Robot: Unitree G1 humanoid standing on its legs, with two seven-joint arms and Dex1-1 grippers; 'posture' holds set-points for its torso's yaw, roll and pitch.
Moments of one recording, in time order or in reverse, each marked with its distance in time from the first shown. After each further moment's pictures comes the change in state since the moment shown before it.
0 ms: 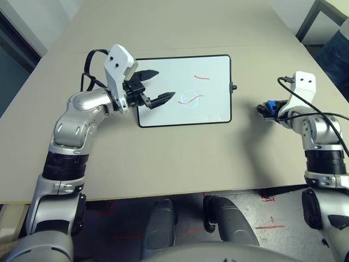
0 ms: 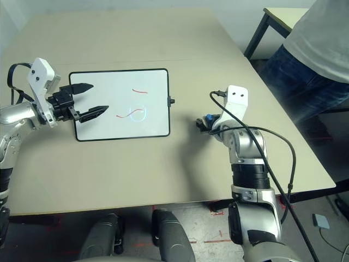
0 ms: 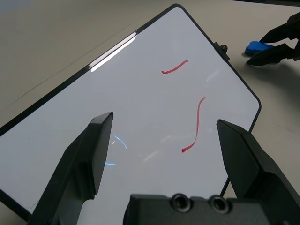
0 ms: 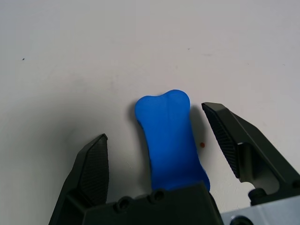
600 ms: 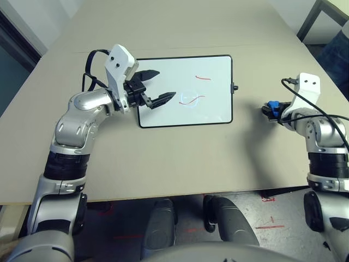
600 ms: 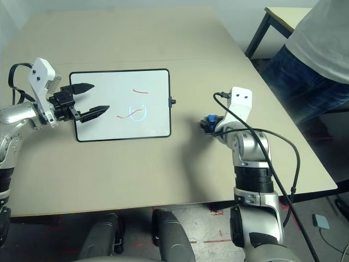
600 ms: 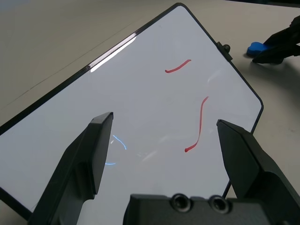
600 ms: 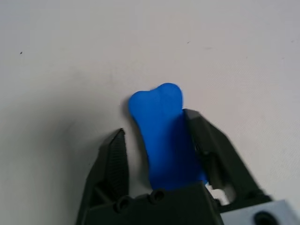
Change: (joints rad) left arm -0.003 -0.005 0.000 0.002 0.001 0.000 -0.001; right arm 0.031 -0.009 -0.010 -0.062 0.003 0.052 0.011
